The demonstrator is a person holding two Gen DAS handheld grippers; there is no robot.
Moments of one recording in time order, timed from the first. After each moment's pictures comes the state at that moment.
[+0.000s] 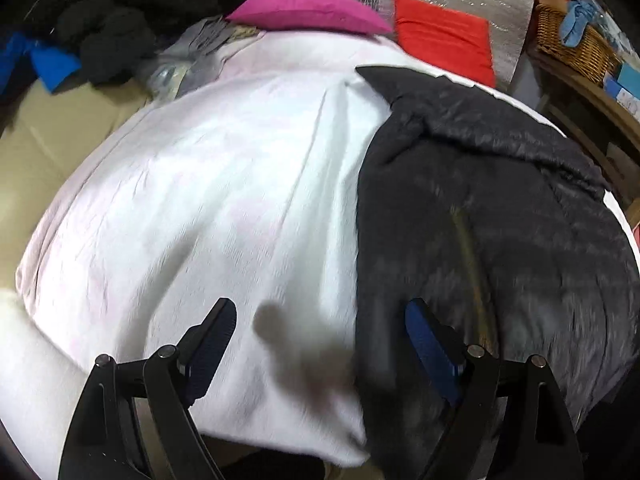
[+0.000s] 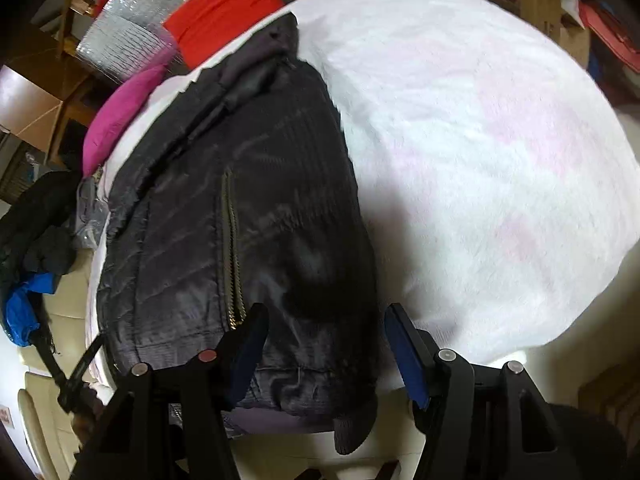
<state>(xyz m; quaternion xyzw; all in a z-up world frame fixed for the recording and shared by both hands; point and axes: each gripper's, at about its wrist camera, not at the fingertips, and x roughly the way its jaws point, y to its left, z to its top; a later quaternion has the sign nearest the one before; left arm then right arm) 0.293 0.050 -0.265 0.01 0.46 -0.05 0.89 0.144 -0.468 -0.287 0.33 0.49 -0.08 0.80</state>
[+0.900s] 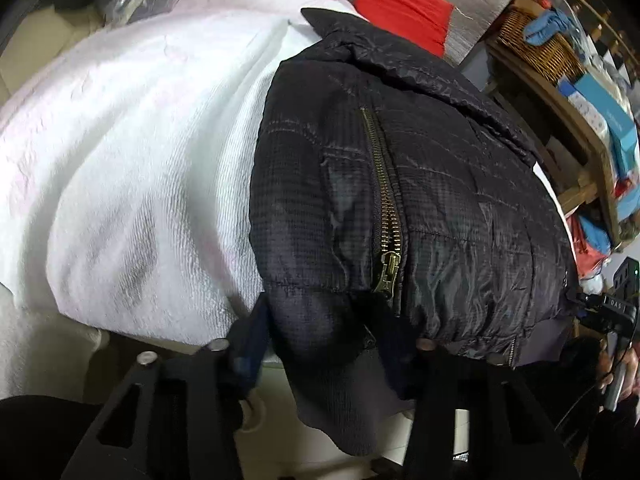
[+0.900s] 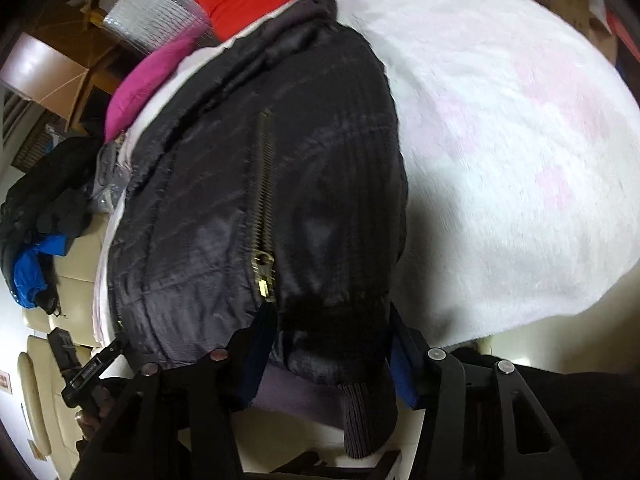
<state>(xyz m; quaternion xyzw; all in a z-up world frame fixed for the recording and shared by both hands) 0.241 0.030 -0.288 -0.08 0.51 -0.17 0.84 0.132 -0.434 -0.295 0.32 0.51 -0.03 0.80</state>
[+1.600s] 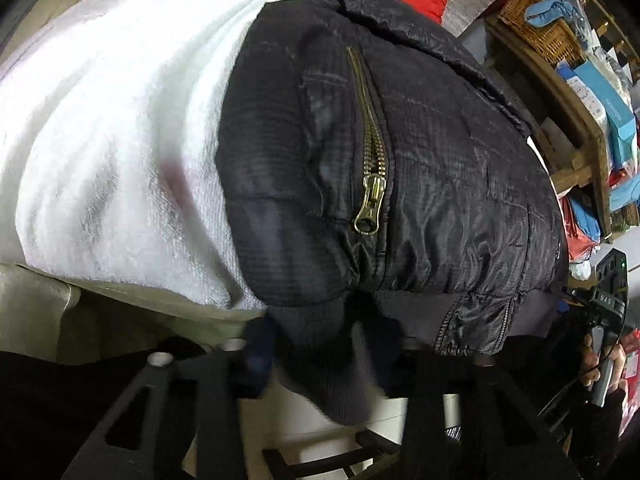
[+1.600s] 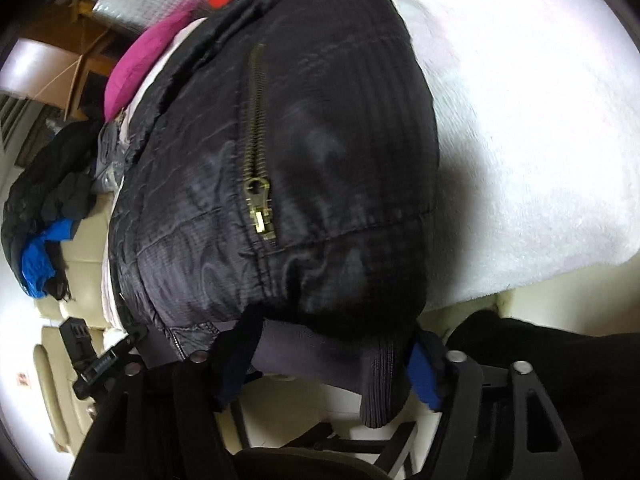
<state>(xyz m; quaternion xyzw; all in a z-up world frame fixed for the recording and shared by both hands) 0.219 0.029 -0.307 -0.10 0.56 -0.19 0.80 0.123 -0.416 -0.320 0.33 0.54 0.01 0.77</state>
